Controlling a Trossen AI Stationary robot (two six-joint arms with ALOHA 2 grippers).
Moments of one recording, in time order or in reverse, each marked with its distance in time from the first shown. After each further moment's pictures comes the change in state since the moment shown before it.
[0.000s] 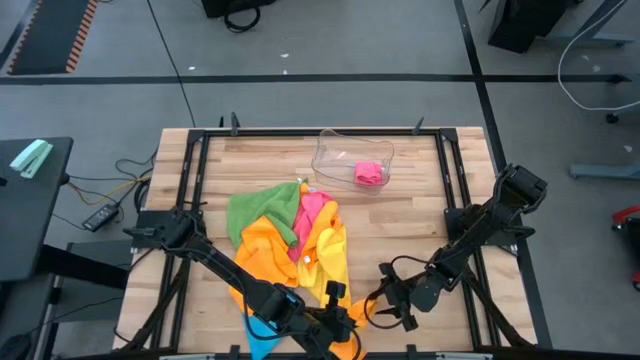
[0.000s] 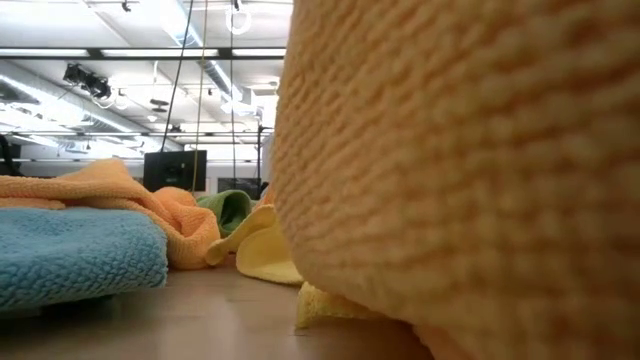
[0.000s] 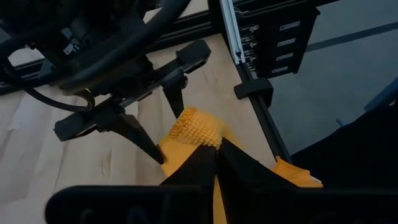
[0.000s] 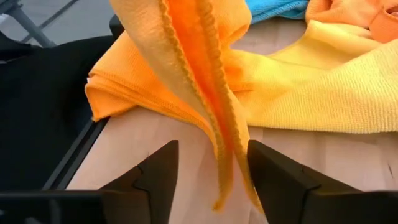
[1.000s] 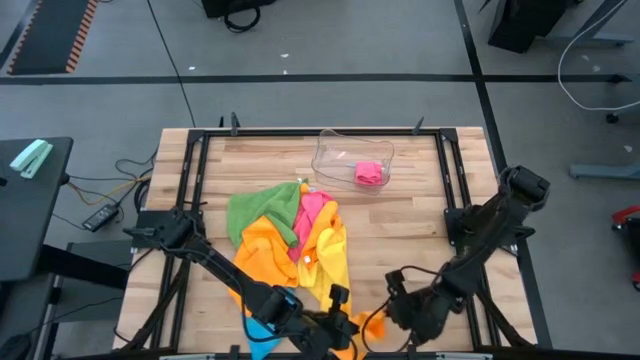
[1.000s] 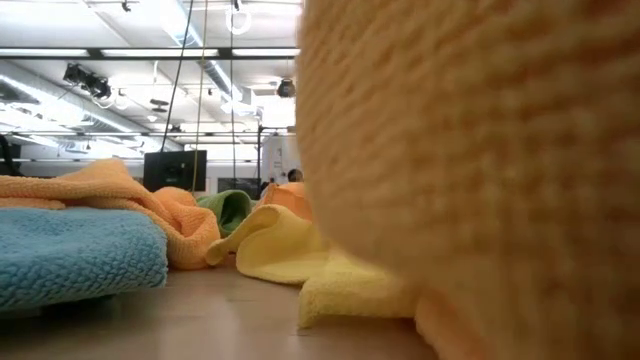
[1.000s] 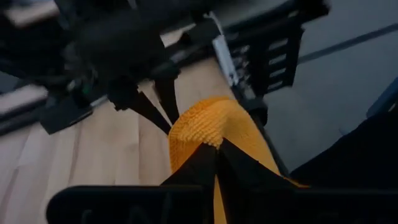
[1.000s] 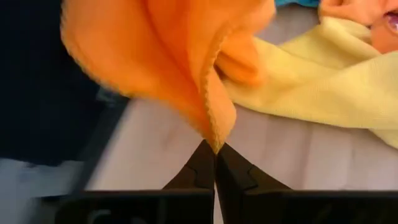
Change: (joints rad) left arm -0.014 0.000 0.001 0.109 0.001 0.130; right arm 0.102 -0.012 0.435 -0.748 -0.002 0.100
